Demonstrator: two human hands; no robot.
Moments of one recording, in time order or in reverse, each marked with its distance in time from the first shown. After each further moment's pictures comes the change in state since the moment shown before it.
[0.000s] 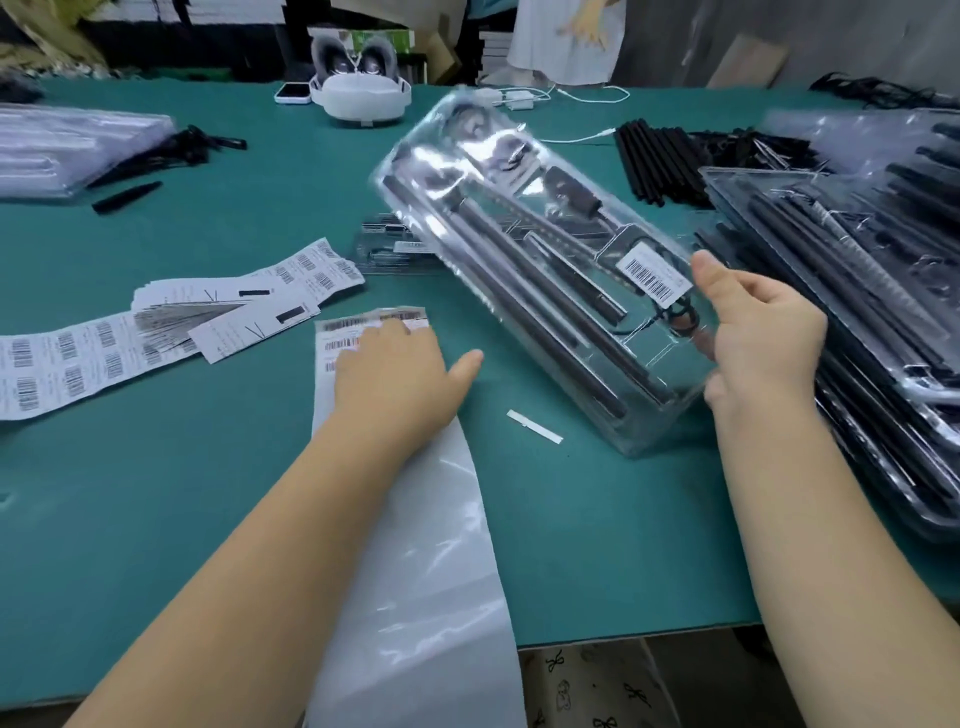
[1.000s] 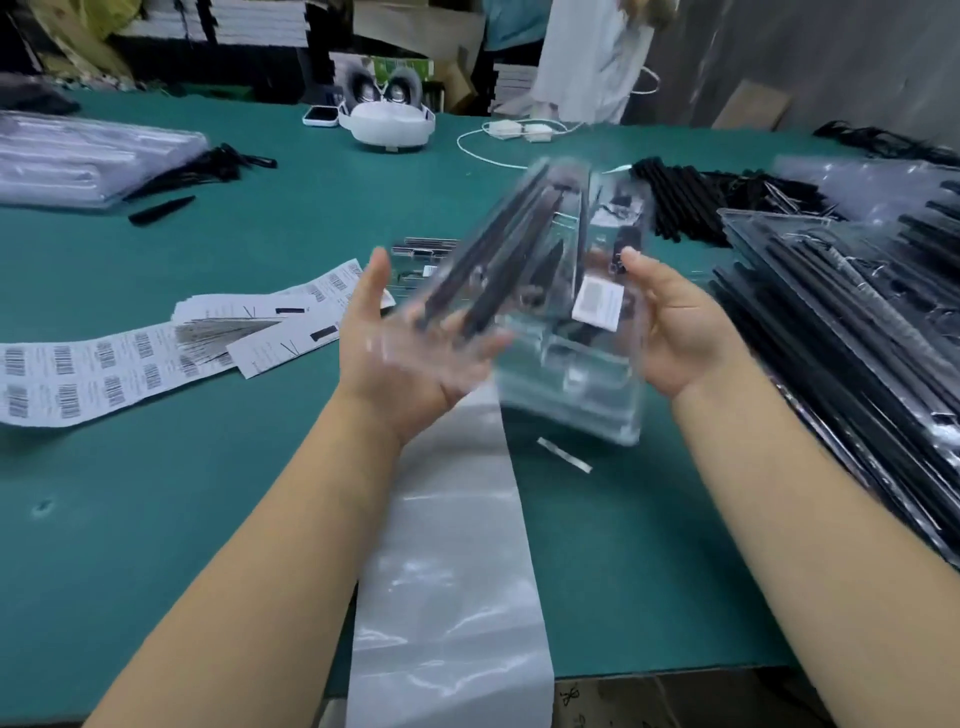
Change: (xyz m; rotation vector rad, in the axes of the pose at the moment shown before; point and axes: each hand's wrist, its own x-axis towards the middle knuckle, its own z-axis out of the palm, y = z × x) left_hand 0.016 -0.026 -0.024 -2.266 -0.642 0.199; right_hand -0.002 -0.009 0.066 0.301 -0.712 0.344
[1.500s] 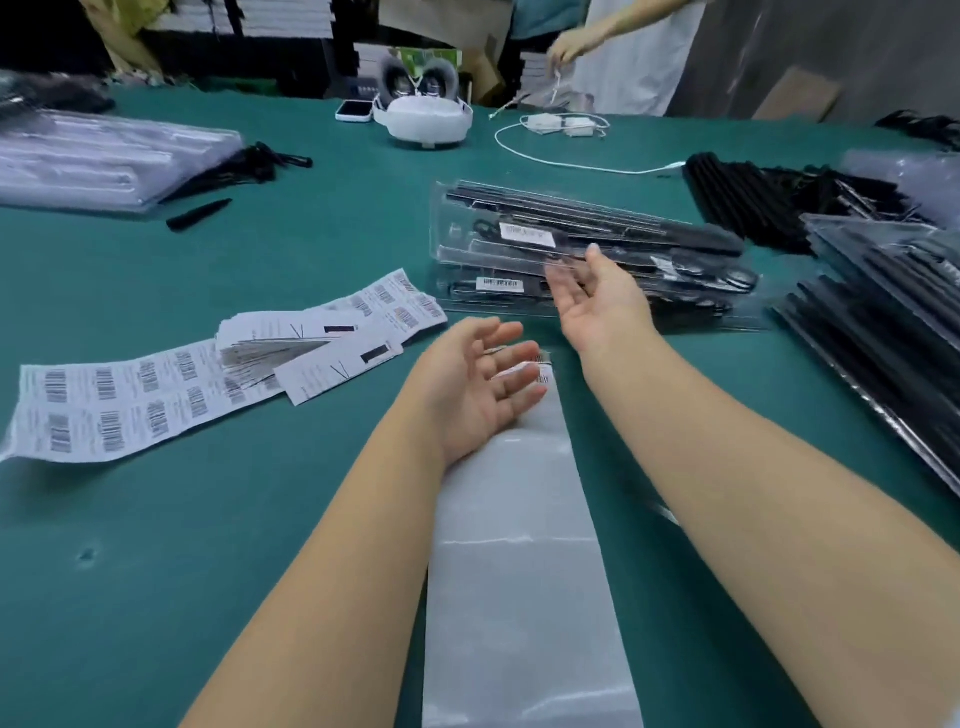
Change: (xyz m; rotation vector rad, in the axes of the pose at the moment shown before) left_hand 0.025 0.009 -0.032 0.175 0.468 -0.103; right_hand 0.104 0.054 0.074 0.440 0.416 0.034
